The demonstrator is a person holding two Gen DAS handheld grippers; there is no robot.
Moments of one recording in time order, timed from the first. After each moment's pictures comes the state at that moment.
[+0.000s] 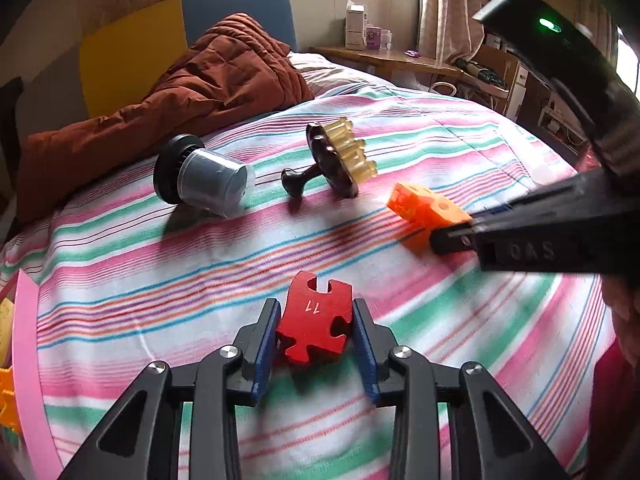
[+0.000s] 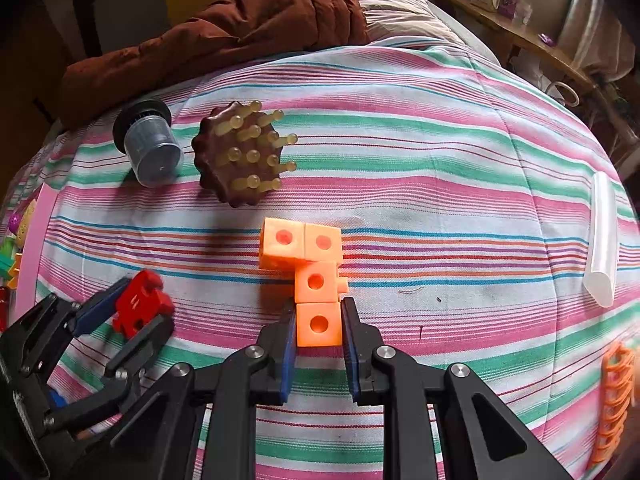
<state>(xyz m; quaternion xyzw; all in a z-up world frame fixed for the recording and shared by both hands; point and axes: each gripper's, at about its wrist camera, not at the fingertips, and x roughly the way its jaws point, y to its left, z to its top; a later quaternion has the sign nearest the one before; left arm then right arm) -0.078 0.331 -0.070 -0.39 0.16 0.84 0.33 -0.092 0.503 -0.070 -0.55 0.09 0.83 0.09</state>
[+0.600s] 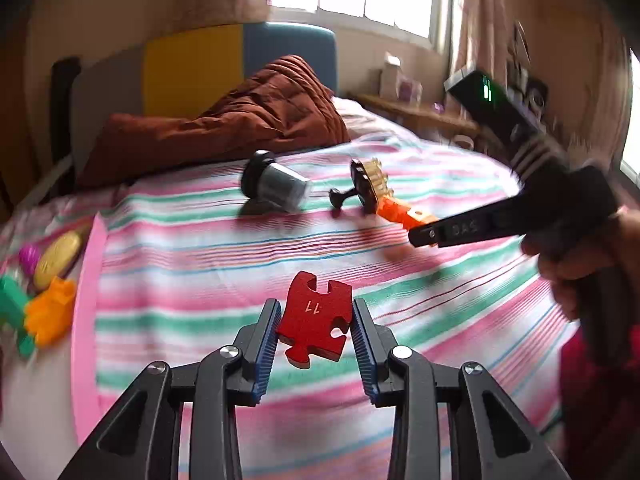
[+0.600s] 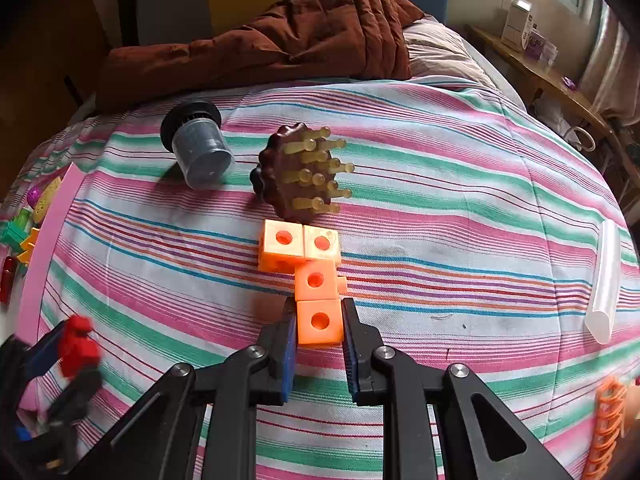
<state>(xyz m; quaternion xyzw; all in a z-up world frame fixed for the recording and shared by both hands) -0.030 0.252 -0.041 -0.35 0.06 0.89 0.29 -0.079 0.473 -0.049 -0.52 0.05 0.85 0.05</state>
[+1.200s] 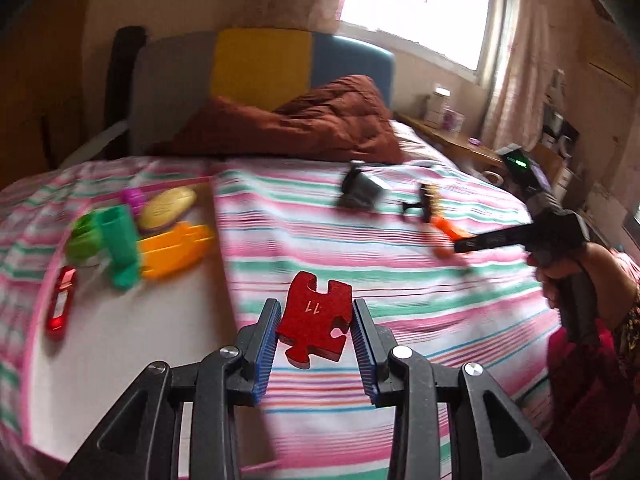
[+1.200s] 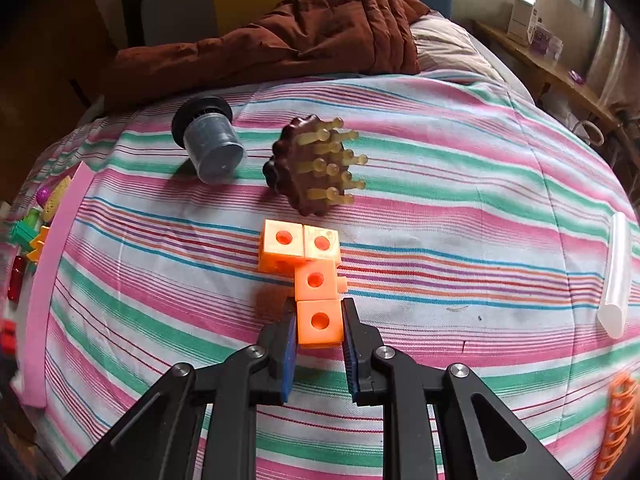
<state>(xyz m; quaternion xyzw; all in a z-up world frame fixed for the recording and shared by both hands) -0.011 0.135 -0.017 -0.36 0.00 0.91 0.22 -0.083 0.471 -0.051 -0.52 0.06 0.85 0.03</state>
